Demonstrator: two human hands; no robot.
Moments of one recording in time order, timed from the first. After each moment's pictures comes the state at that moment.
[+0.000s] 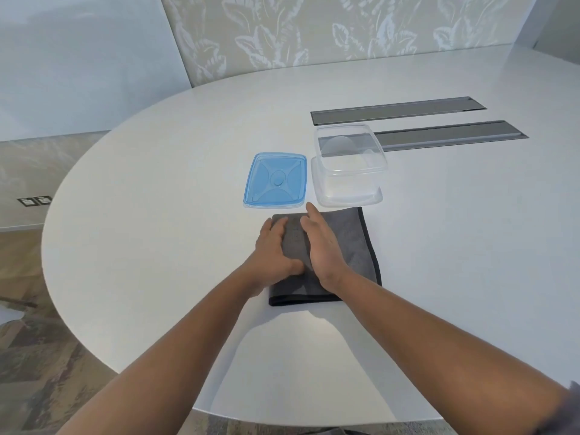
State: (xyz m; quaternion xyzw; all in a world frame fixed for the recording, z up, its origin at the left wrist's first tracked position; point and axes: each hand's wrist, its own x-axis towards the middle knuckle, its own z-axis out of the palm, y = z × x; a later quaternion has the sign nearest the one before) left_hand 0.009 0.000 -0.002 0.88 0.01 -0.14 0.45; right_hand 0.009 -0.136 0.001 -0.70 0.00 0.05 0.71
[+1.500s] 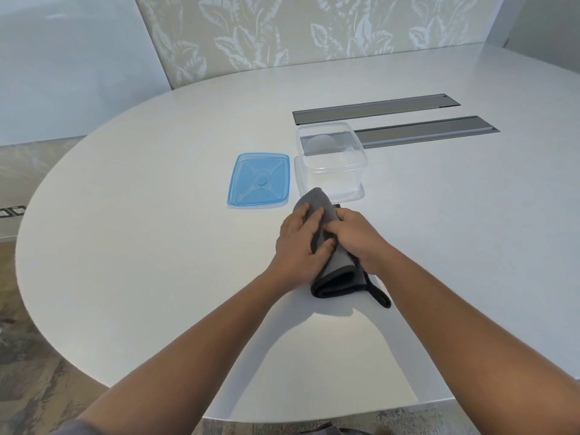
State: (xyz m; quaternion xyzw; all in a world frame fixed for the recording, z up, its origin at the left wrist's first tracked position) left_hand 0.002 -0.073 0.007 0.93 -0.13 -0.01 0.34; right_hand 0.020 -0.219 0.028 -0.78 0.10 0.13 0.60
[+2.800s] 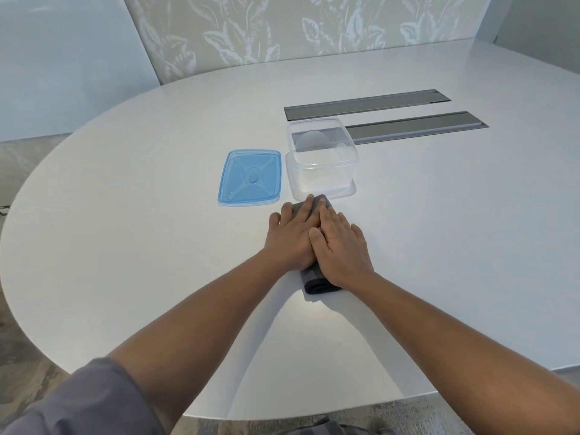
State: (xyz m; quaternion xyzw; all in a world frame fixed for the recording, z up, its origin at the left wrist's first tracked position) left_hand 0.043 -0.085 -0.009 0.98 -0.19 -0.02 0.06; right_hand -0.007 -0.211 -0.010 -0.96 -0.03 -0.01 0.28
